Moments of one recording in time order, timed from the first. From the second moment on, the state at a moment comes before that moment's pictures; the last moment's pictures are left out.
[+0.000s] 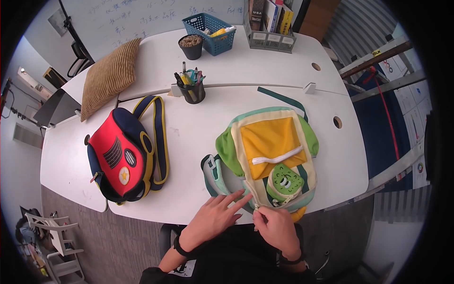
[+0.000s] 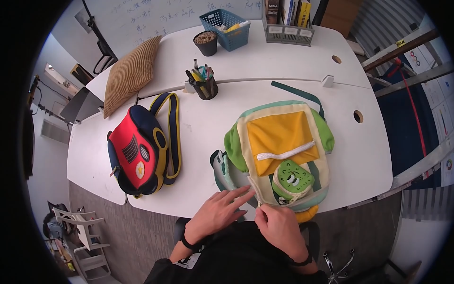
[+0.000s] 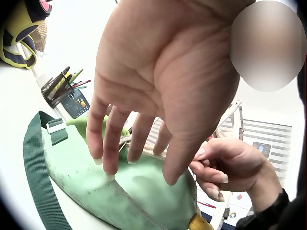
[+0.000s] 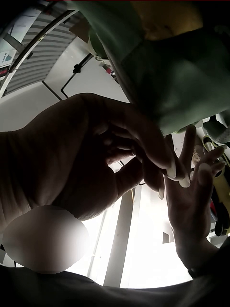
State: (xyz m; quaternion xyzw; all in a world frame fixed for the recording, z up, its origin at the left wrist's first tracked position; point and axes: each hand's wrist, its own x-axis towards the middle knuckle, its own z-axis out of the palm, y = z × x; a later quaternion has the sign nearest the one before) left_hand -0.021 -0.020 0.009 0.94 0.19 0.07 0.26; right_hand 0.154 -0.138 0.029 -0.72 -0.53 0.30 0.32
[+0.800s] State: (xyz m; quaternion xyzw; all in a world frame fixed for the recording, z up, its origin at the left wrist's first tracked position) left_hand -0.016 0.002 0.002 0.95 0.20 0.13 0.21; right_hand 0.165 -0.151 0.024 -0.70 -0.57 0.32 0.28
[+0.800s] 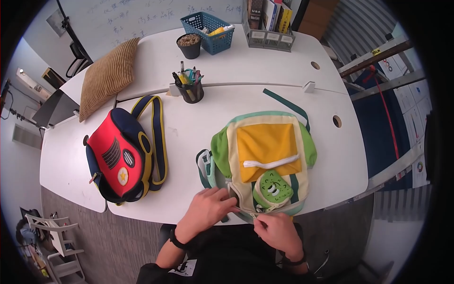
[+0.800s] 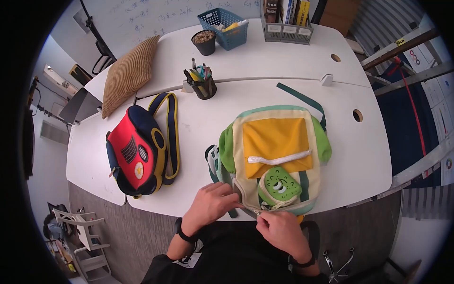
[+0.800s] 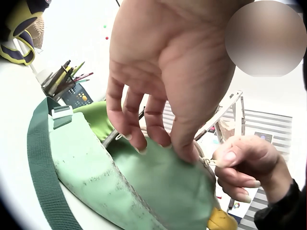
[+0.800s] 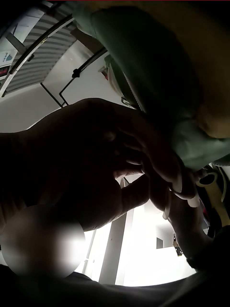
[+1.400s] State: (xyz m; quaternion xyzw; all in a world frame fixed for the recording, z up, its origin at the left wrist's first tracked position) left_hand -0.009 -0.030 0.002 0.95 0.14 0.12 0.26; right_hand 0.162 -0.148 0.037 -0.68 -0.58 0.34 0.29
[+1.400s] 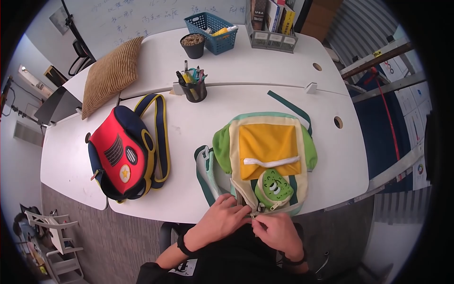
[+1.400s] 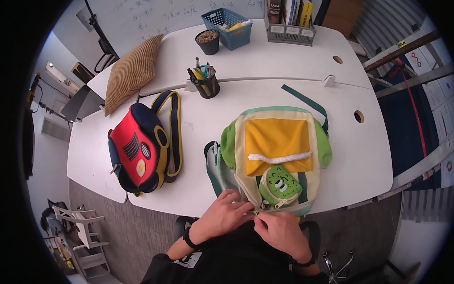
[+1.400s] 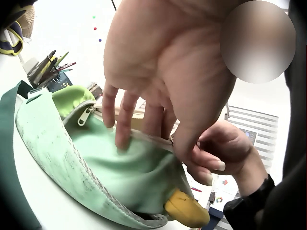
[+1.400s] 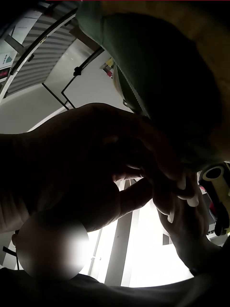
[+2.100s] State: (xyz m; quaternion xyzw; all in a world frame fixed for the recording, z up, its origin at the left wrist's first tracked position) left_hand -0.036 -0.004 0.006 0.93 0.22 0.14 0.27; right_hand 0.221 -0.189 0.028 -0.82 -0.45 0.26 0.24
